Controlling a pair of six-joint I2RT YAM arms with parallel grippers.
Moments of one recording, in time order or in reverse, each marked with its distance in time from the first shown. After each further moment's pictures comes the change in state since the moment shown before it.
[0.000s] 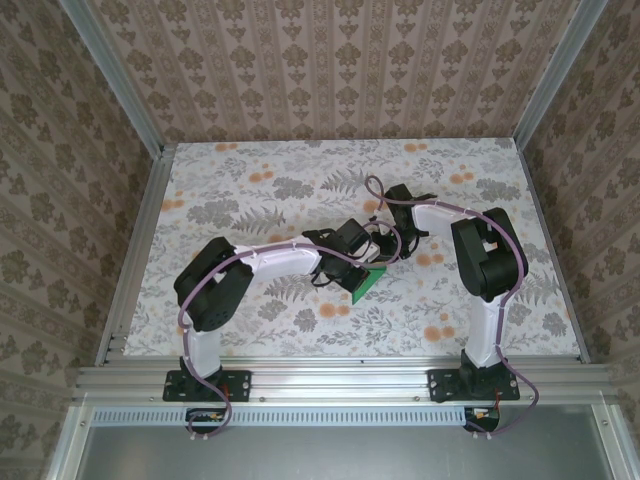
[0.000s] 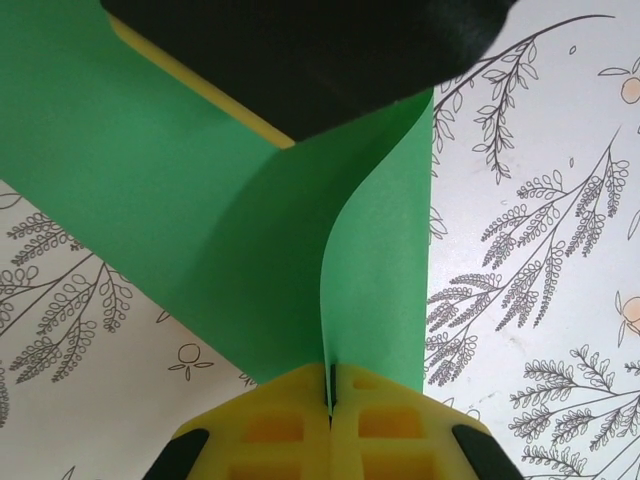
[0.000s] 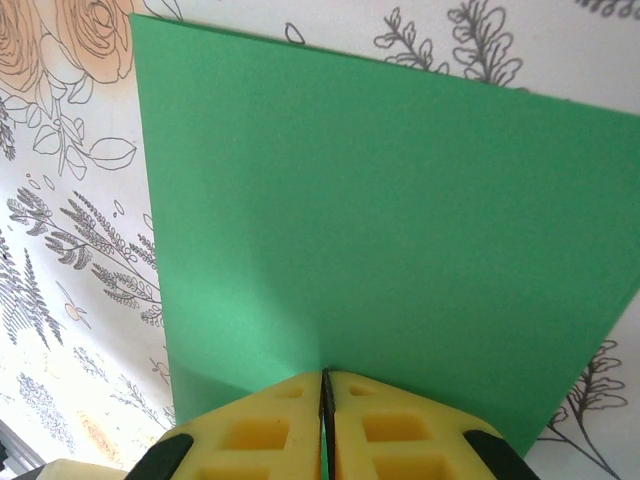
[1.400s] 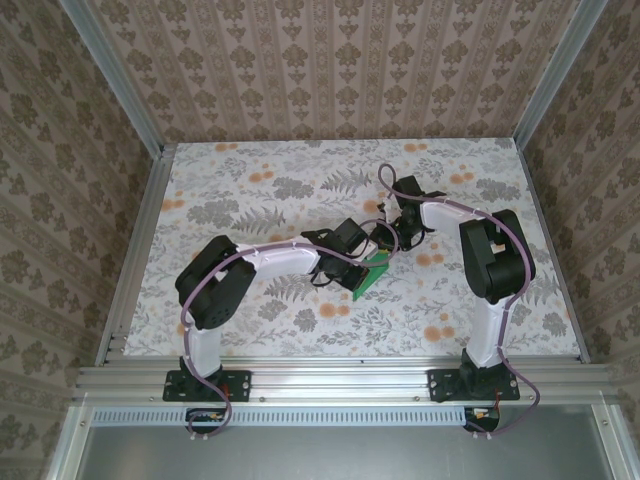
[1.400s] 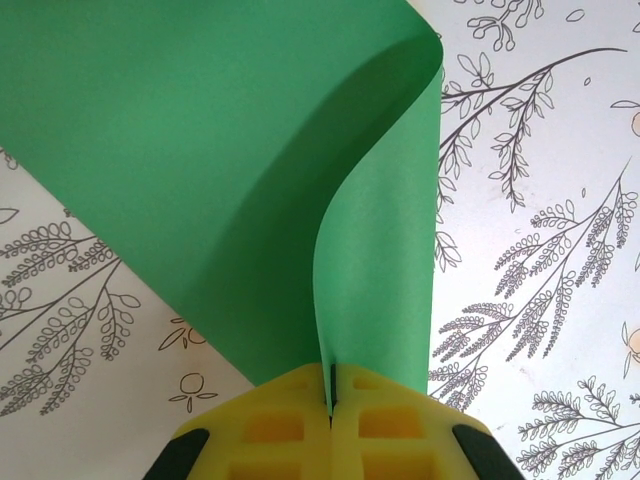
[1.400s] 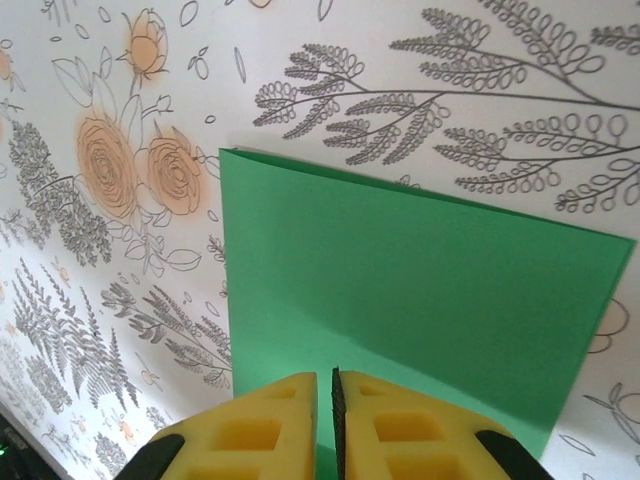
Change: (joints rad) left arm 0.015 0.014 -0.023 0.065 0.031 -0.034; right arm -0.049 -0.036 -0.006 0.114 -0.019 0.136
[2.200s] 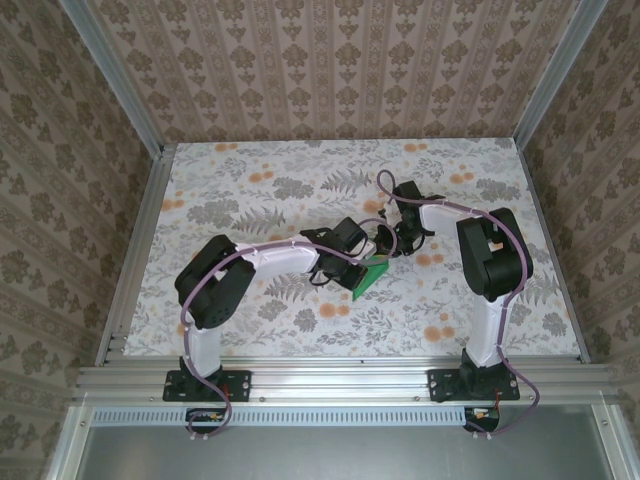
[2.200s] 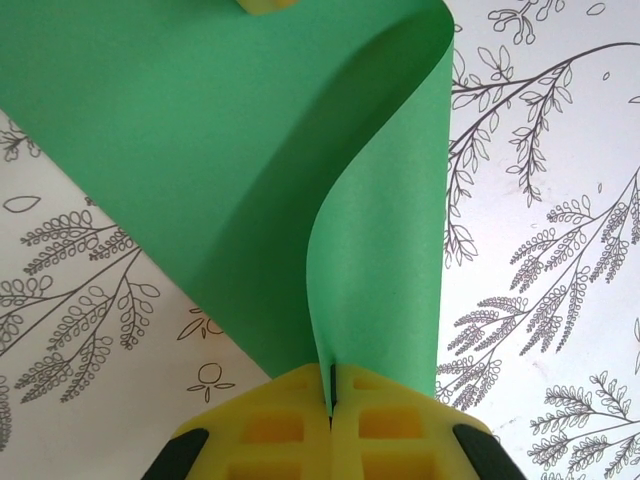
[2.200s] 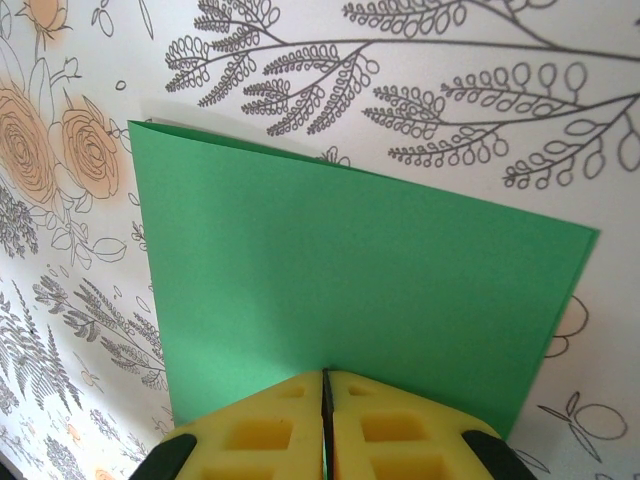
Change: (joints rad) left arm 0.013 0.000 0.006 -0.023 0.003 0.004; right arm -0.002 0.025 -0.028 0.003 0.023 -0.040
